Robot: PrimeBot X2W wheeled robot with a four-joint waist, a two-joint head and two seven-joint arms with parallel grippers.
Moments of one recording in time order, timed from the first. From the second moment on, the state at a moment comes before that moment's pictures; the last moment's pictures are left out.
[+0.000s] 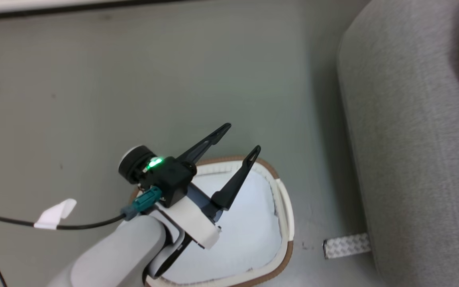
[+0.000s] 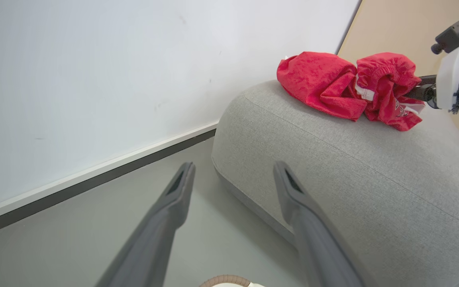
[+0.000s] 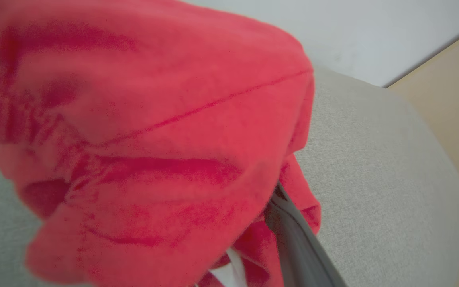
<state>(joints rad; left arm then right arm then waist) -0.70 0.43 -0.90 0.07 -0.53 0.06 -0.24 -0.59 -0.55 -0.20 0.63 0.19 0.13 0.09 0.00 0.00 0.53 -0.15</state>
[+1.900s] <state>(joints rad) 0.05 0.19 -0.10 0.13 -0.37 -0.03 -0.26 -0.01 -0.06 0.07 0.22 0.23 0.13 -0.26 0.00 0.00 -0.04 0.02</state>
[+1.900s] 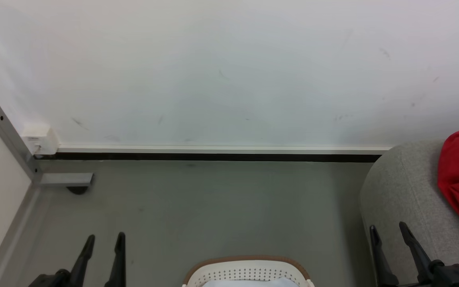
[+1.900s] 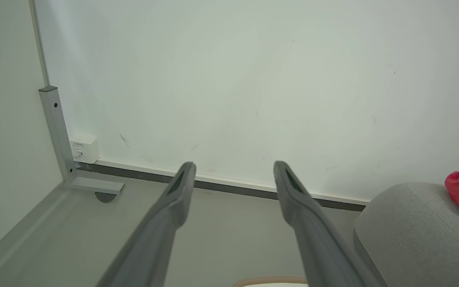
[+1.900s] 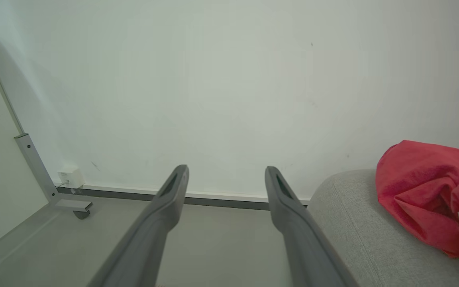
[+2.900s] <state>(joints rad) 0.06 0.09 0.02 0.22 -0.38 -0.12 -0.22 -0.01 -0.06 0.09 0.27 0.35 0.13 -0.23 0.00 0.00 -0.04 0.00</state>
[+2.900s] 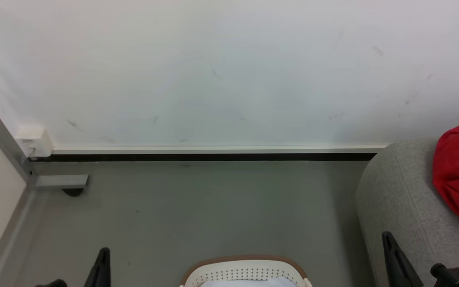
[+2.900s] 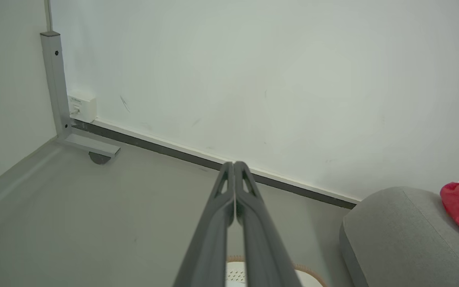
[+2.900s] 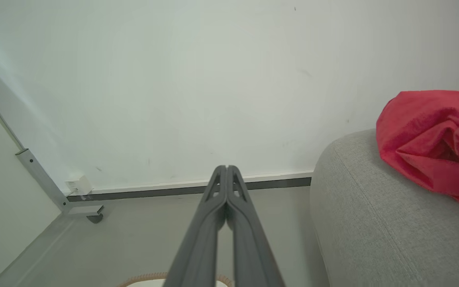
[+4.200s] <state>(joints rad) -0.02 0.07 0.06 0.23 -0.94 -0.12 -0.07 -0.05 -0.06 0.02 0.26 0.95 0.13 -0.09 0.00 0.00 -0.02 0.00</state>
